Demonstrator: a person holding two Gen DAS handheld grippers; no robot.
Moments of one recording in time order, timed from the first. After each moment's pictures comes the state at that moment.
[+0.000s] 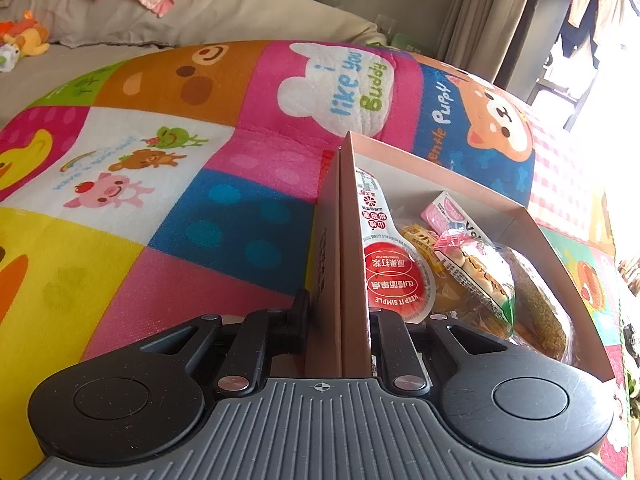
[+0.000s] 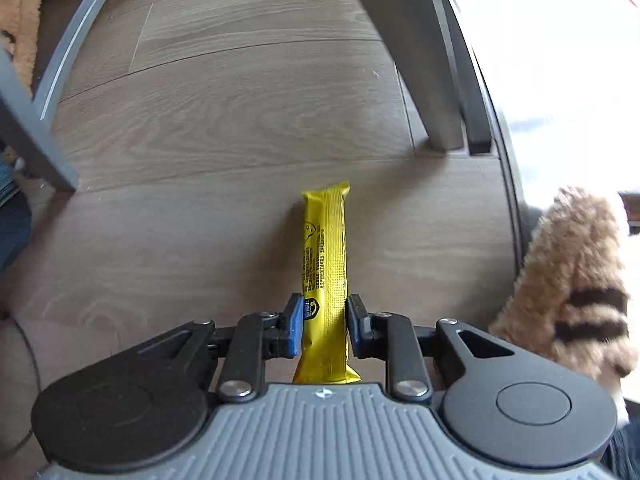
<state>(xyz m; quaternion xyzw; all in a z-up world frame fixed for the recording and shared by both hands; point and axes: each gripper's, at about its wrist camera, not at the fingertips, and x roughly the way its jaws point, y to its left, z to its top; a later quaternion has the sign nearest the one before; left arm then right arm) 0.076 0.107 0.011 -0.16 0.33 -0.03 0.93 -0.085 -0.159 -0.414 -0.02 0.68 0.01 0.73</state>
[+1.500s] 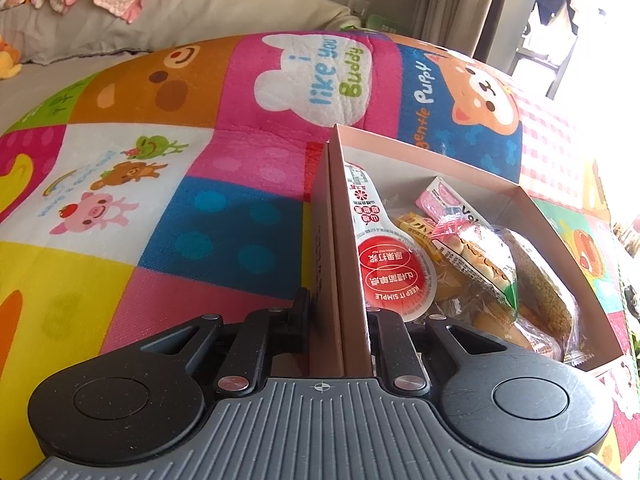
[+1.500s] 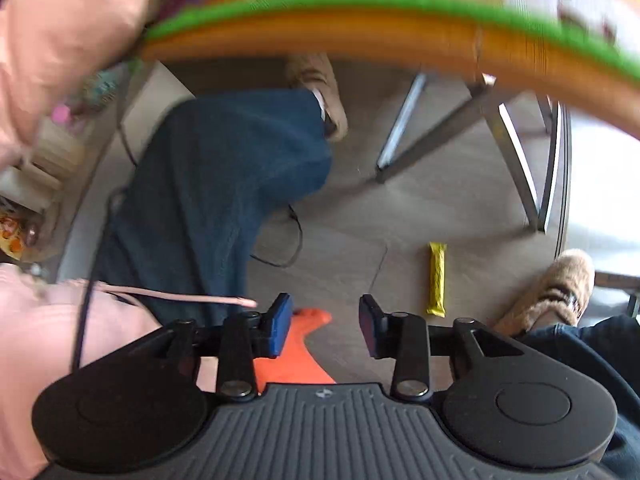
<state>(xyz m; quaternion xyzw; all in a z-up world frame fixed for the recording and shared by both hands) 0.084 0.105 0.013 -0.12 0.35 -0.06 0.93 -0.231 -0.120 -0.088 -0.03 0.62 0.29 0.73</state>
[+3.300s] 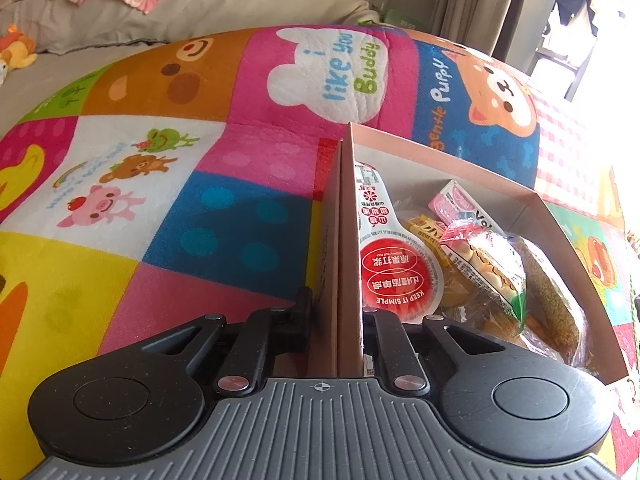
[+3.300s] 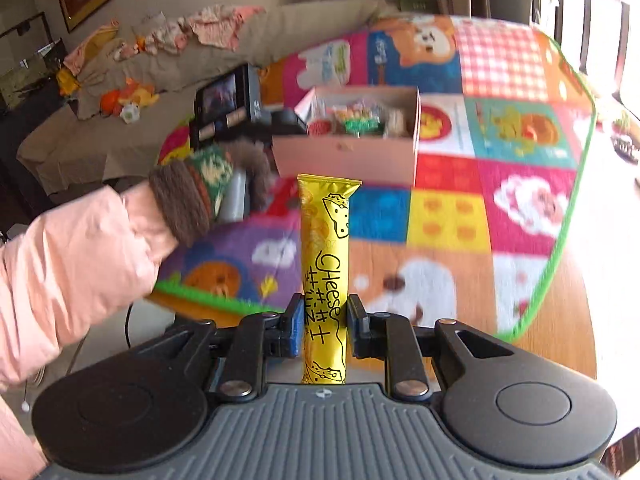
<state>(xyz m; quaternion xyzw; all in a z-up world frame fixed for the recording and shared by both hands) 0.090 0.100 0.016 -0.12 0.37 -0.04 0.92 -0.223 -0.167 0.176 -0.02 0.39 0.21 0.90</state>
